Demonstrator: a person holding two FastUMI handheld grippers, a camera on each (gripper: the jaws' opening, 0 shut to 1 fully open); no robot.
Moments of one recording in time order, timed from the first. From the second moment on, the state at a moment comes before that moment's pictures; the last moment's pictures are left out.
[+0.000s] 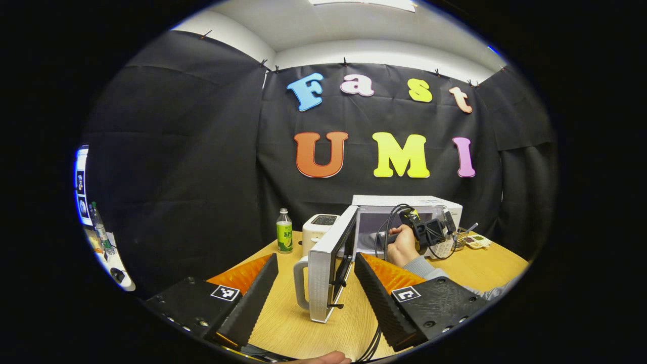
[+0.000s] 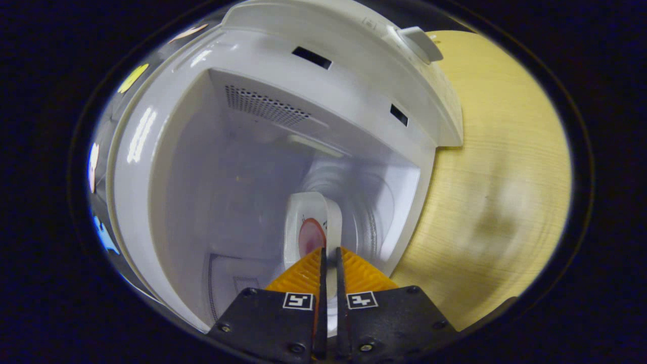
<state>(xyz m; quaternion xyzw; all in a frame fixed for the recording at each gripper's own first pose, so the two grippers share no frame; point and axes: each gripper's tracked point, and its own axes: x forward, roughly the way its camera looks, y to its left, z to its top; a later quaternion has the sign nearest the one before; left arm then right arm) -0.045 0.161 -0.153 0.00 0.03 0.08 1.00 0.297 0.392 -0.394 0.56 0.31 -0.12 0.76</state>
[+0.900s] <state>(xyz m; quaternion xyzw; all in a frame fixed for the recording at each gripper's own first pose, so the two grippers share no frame) -0.049 0.229 -0.185 -0.02 0.06 0.15 0.99 0.236 0.354 -0.312 0.39 0.23 0.02 0.89</state>
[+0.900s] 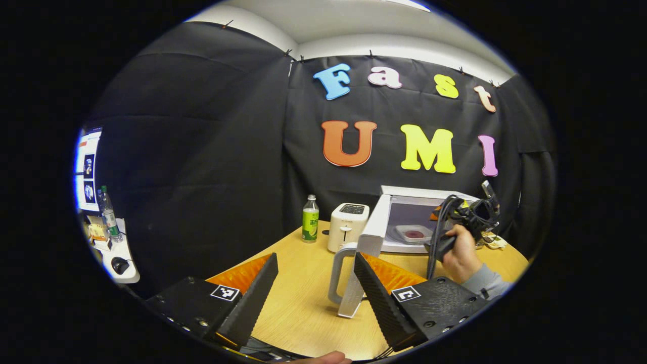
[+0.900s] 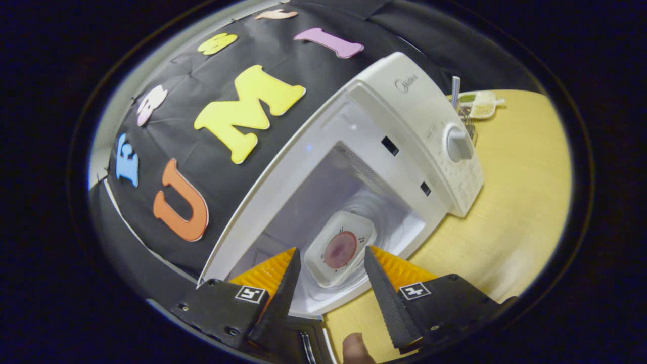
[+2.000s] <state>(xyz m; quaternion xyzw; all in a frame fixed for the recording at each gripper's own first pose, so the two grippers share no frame) 0.028 0.275 -0.238 0.00 0.08 0.16 0.98 0.034 0.146 -0.129 0.05 0.05 0.14 0.99</state>
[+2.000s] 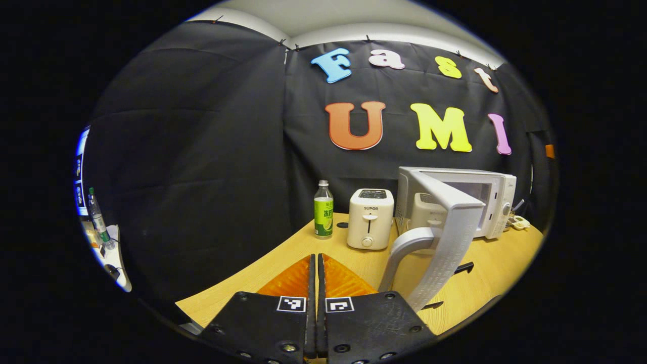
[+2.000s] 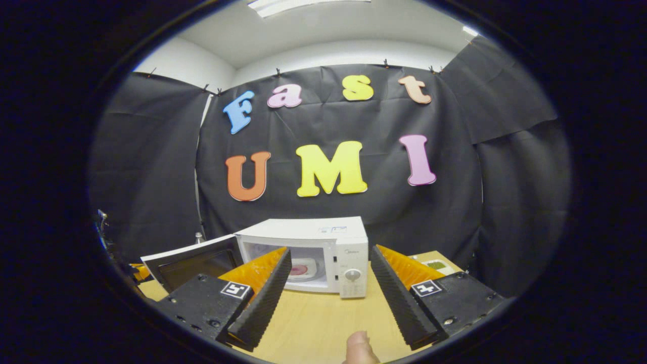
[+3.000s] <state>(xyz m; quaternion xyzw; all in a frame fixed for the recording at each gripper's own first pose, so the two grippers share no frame) 0.040 0.122 -0.234 0.00 0.06 0.05 1.00 0.021 0.058 -0.105 0.03 0.02 0.14 0.99</state>
